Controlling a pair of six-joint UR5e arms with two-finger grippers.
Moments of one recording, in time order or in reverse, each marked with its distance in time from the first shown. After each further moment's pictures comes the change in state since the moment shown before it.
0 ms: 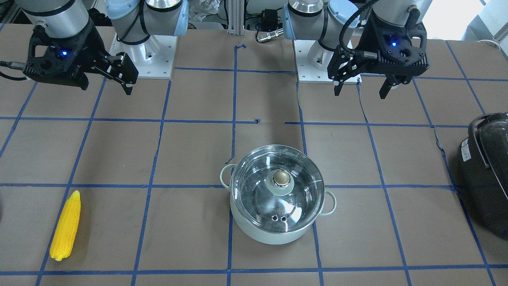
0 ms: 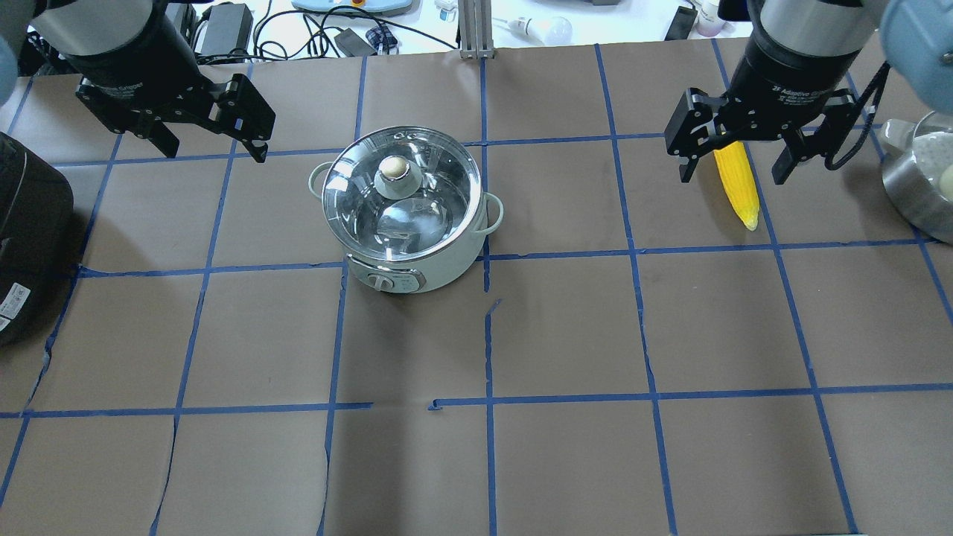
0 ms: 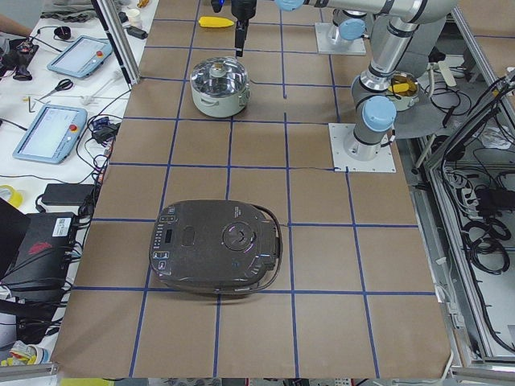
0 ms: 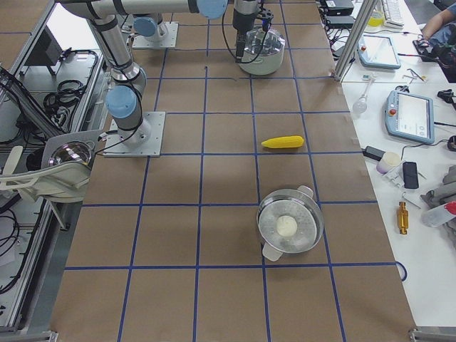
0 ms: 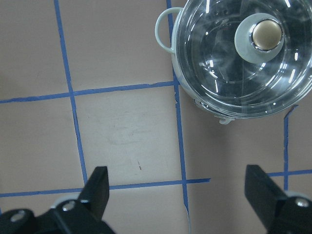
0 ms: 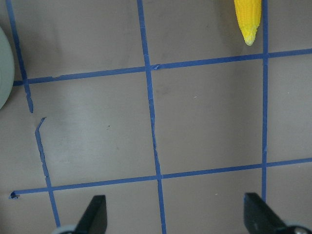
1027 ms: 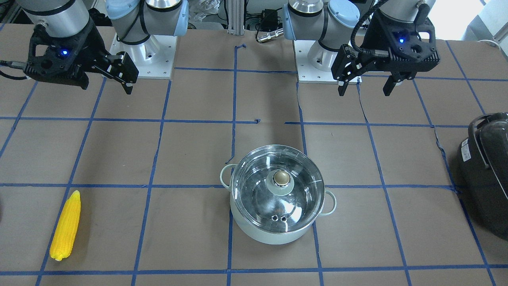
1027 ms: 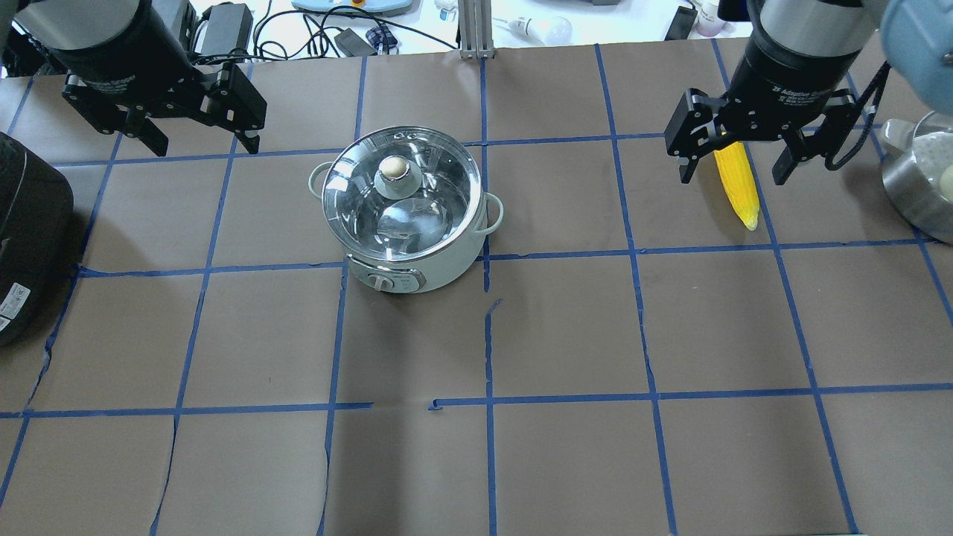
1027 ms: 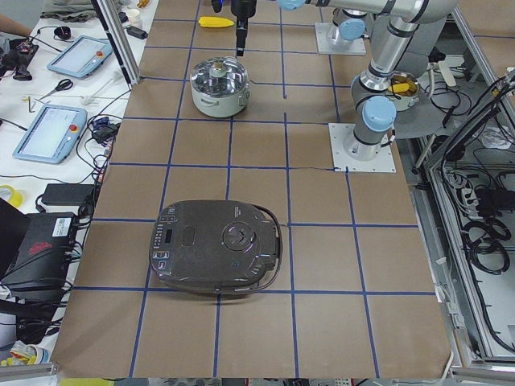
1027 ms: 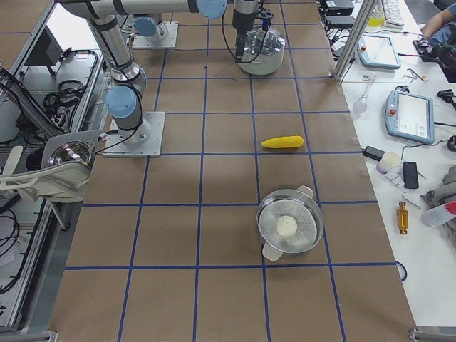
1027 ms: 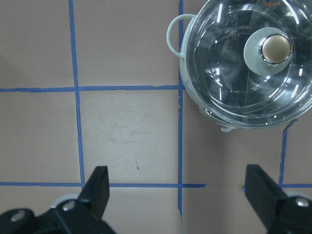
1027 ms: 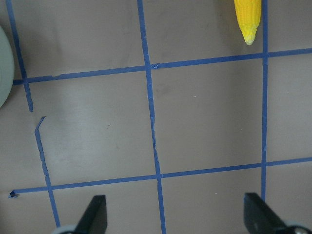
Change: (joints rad) left arm 0.008 0.005 0.007 0.002 0.004 -0.081; right arm 0.001 -0.001 0.000 0.004 -0.002 0.000
